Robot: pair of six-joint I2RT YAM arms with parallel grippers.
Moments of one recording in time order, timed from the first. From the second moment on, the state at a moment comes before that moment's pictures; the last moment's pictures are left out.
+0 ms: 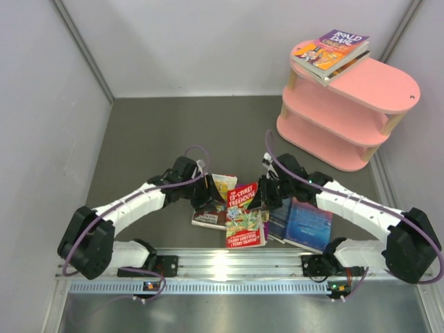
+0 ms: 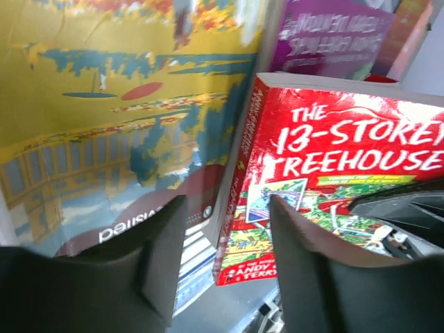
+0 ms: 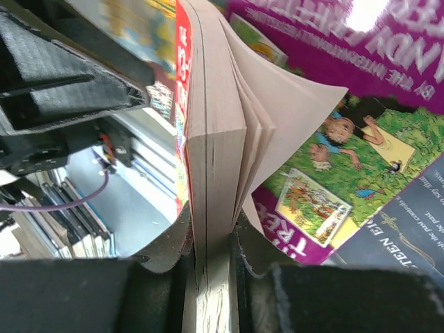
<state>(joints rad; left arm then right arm) -0.56 1.30 0.66 -0.29 0.49 -0.91 0.72 1.21 0.75 -0.44 -0.41 0.79</state>
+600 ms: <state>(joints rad) -0.52 1.19 0.87 -0.61 0.33 -0.76 0.06 1.66 2.41 -0.71 -0.54 0.70</state>
